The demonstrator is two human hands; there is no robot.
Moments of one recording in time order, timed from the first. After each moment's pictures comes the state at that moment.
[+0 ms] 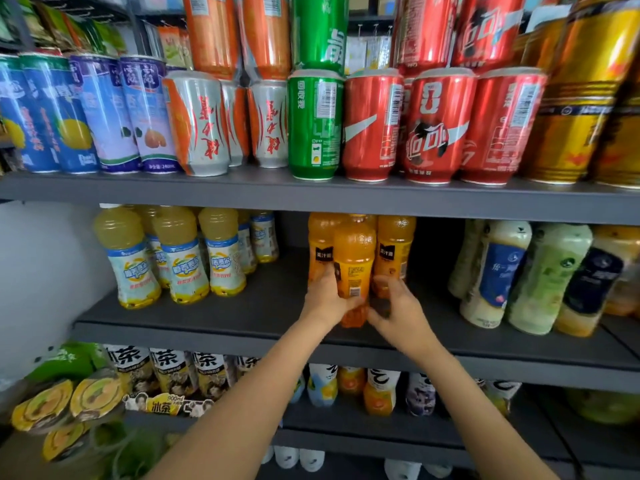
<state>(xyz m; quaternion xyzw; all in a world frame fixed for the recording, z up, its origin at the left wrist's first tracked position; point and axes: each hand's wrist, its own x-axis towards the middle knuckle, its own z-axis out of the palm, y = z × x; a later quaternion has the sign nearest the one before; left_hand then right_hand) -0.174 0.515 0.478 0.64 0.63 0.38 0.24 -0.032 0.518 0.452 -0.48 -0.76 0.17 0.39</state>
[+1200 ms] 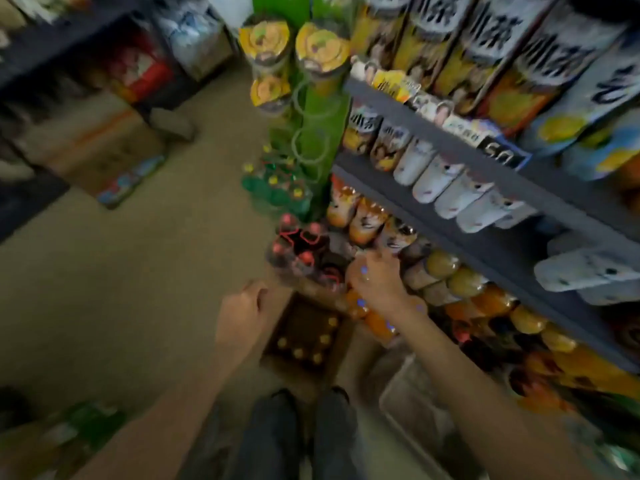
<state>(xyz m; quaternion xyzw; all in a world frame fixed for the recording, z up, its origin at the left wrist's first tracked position) -0.419 0.063 0.114 0.36 0.89 0.20 0.21 -0.278 0.245 0.152 -0.43 -0.85 0.28 -0.10</state>
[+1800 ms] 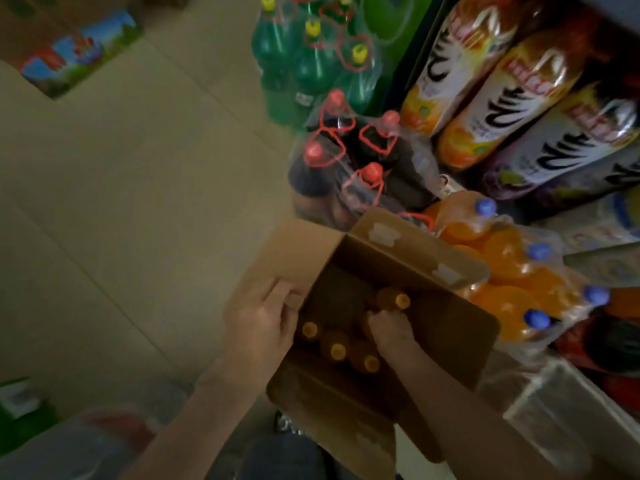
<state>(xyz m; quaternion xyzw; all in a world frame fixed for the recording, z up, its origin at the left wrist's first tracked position) -0.429 0.006 -0.225 0.40 0.85 0.25 0.22 -0.293 0.160 -0.338 -0.23 -0.84 0.05 -0.48</state>
